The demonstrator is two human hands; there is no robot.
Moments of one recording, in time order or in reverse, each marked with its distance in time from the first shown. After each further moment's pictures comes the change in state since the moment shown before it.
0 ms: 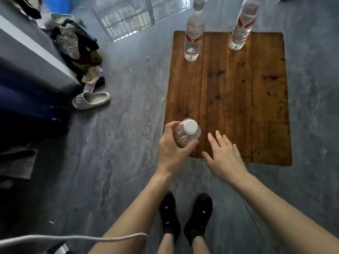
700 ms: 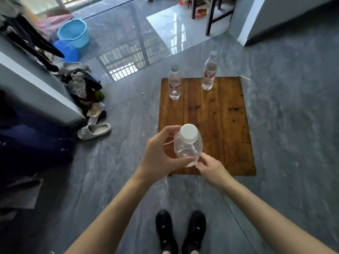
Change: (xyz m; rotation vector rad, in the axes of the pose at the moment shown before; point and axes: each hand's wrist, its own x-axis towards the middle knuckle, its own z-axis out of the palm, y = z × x) left_hand -0.031 0.170 -0.092 -0.105 -0.229 0.406; right_hand -0.072 -0.001 -0.100 0.688 -0.087 0.003
